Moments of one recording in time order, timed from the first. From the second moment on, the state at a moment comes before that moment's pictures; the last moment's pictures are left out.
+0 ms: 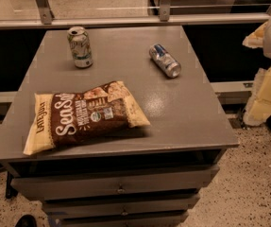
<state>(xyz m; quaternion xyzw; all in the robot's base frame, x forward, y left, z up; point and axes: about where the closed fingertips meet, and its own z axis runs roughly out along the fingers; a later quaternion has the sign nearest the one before) 0.438 -0.216 0.977 -0.60 0.78 -0.04 0.16</state>
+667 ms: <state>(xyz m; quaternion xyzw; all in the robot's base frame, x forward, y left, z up) 0.447 -0.211 0.975 -0.59 0.79 -0.03 0.18</state>
